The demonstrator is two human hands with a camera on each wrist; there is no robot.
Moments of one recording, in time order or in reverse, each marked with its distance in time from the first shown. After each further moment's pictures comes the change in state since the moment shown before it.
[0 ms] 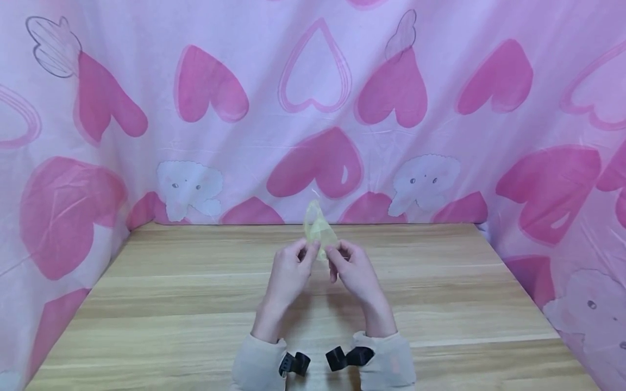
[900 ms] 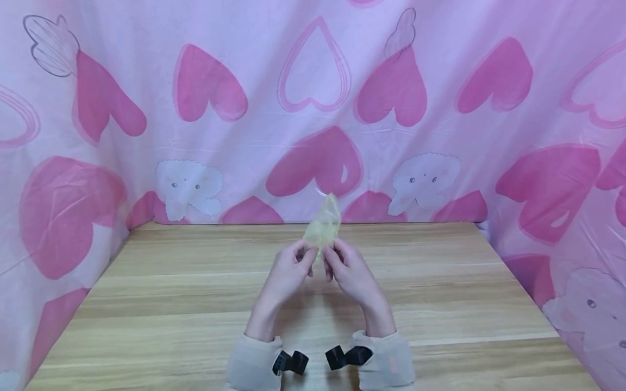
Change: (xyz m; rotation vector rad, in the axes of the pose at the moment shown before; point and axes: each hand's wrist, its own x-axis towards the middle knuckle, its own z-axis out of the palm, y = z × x) left_hand 0.001 -0.001 -0.006 -0.188 -0.170 -0.193; right_hand -0.003 -0.004 0.000 -0.069 -0.106 -0.122
